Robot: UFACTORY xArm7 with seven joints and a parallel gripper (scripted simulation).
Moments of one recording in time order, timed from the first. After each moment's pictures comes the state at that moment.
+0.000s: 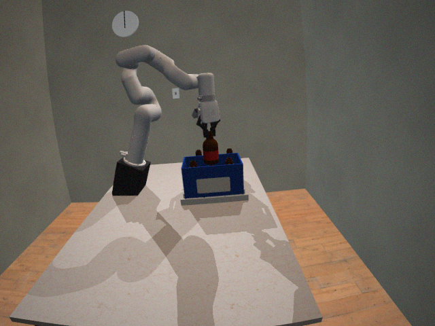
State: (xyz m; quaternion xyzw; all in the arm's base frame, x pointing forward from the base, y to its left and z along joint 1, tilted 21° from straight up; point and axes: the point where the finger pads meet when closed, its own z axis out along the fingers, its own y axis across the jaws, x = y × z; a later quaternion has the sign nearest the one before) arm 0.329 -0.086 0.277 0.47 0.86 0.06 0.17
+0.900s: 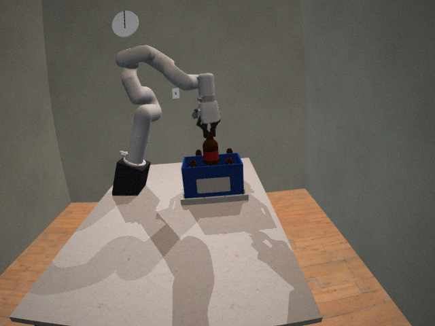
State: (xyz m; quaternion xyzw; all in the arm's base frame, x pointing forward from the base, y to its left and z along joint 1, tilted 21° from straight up) arm 0.329 -0.086 0.275 0.47 0.86 0.06 0.17
